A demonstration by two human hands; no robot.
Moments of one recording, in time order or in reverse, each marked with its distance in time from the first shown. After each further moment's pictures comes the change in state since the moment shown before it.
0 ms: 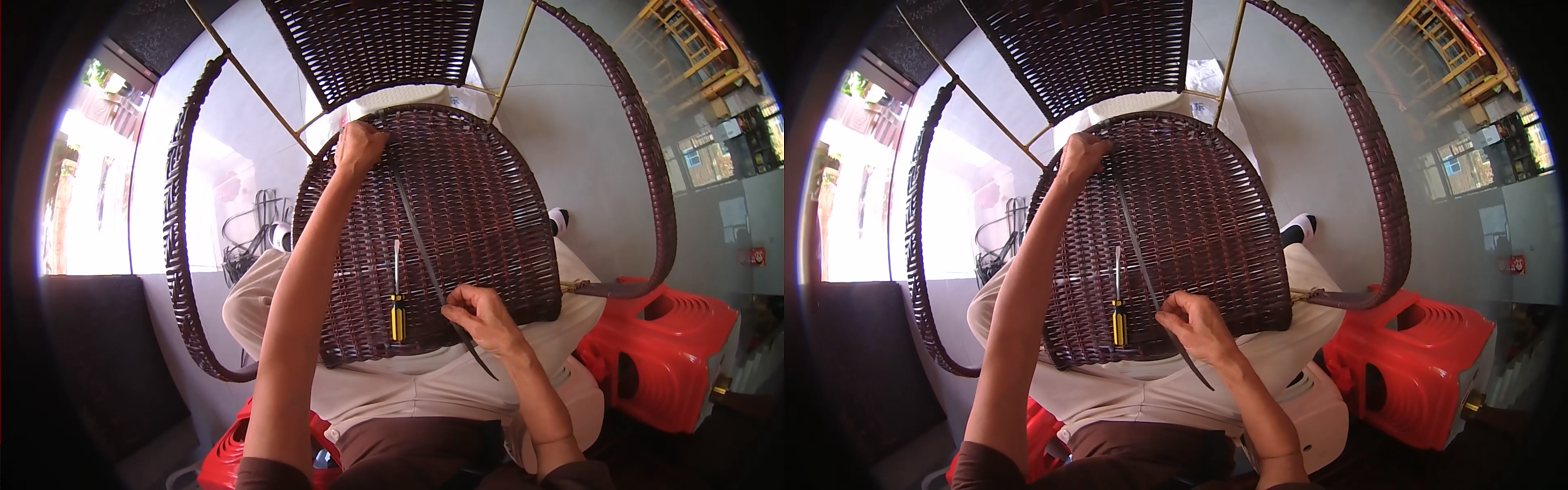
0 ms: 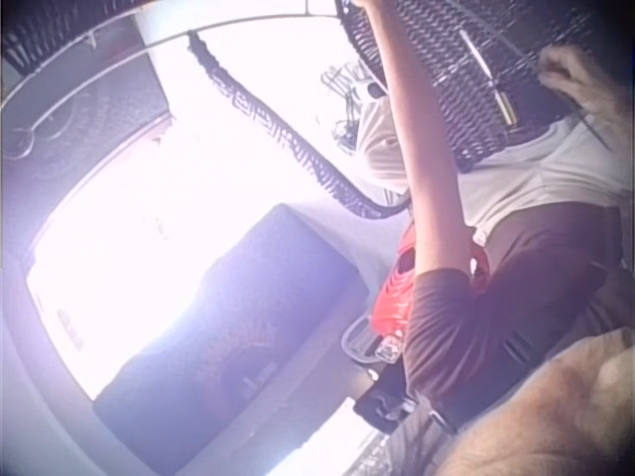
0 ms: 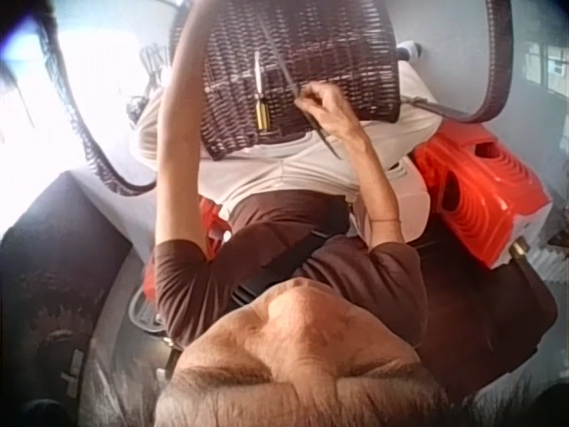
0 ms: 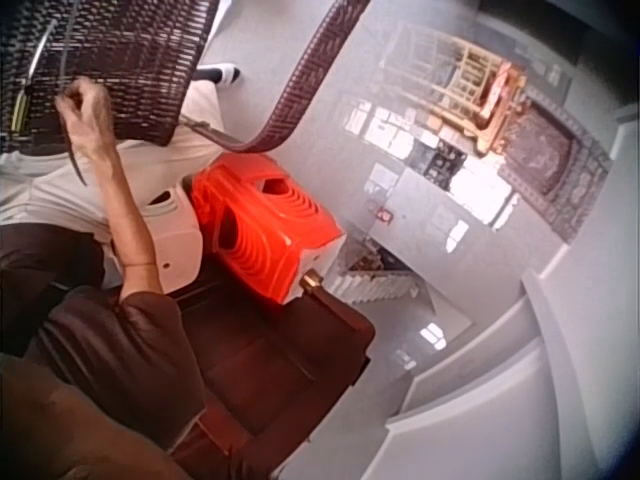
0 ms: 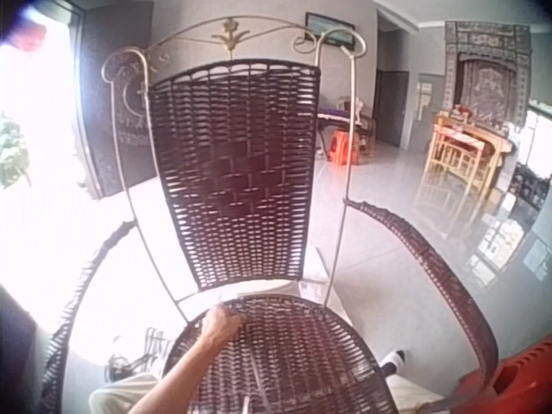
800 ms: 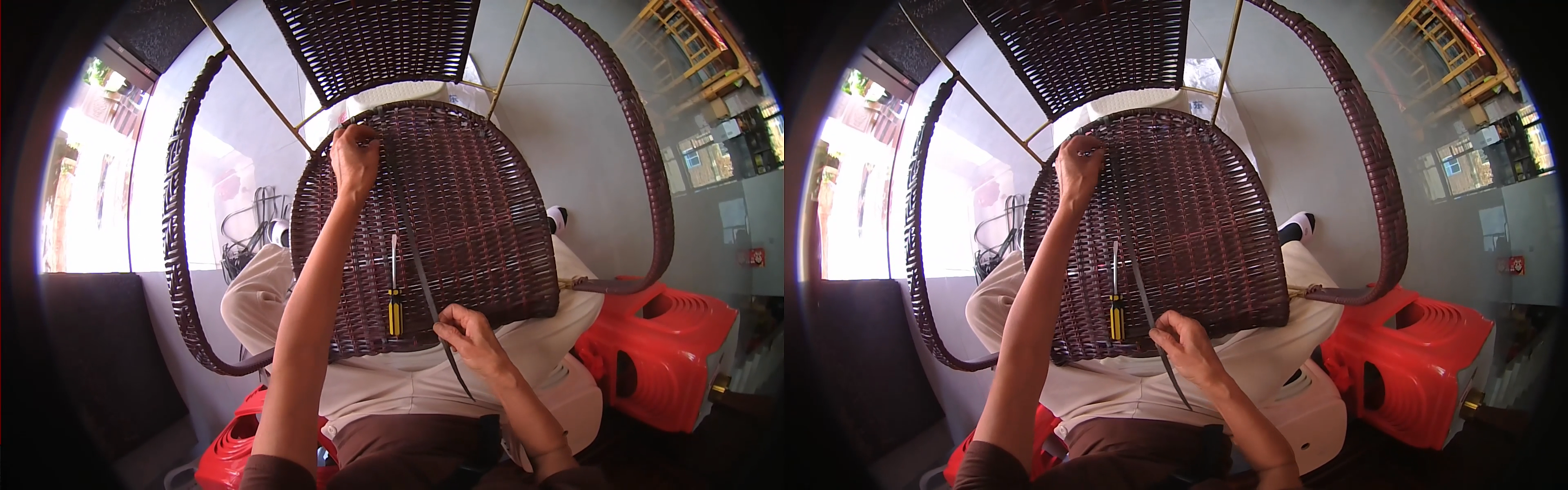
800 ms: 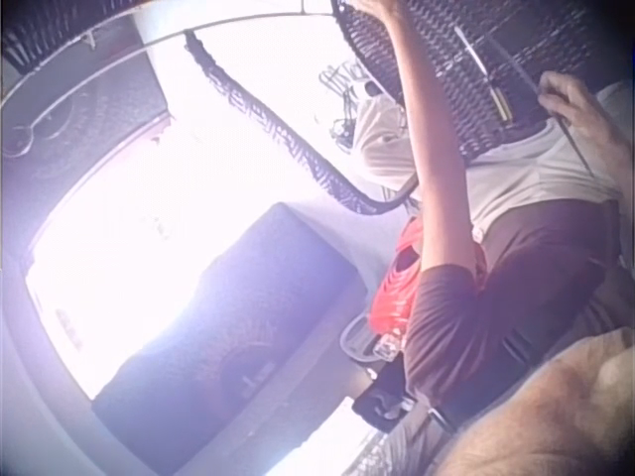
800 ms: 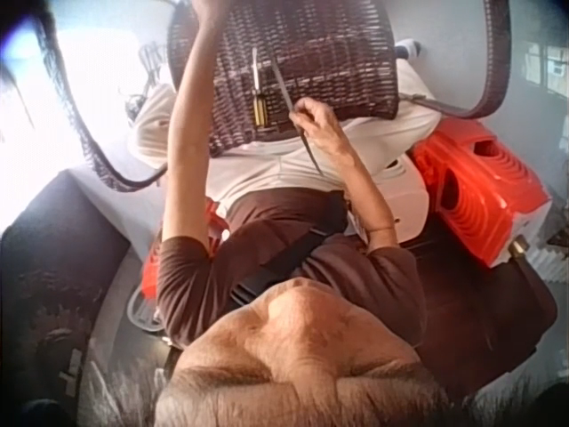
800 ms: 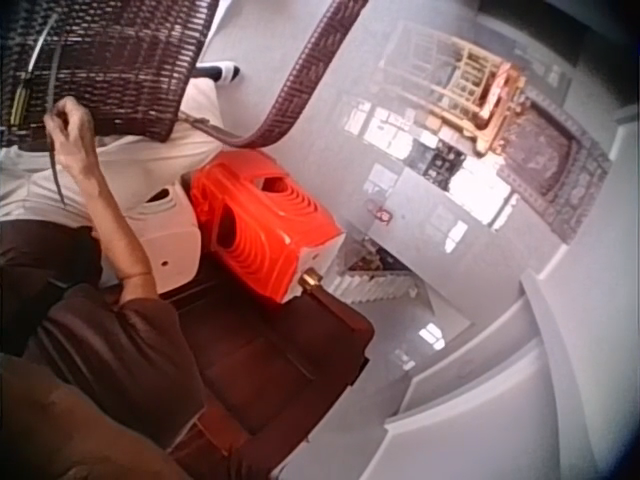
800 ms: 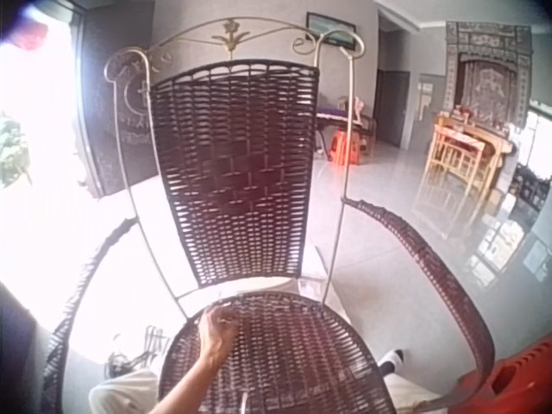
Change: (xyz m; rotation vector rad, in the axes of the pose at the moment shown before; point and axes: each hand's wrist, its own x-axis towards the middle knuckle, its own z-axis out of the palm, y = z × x) left_hand -0.033 -0.023 0.008 0.093 0.387 0.402; right_hand -0.024 0.023 0.028 0.170 -0.021 0.040
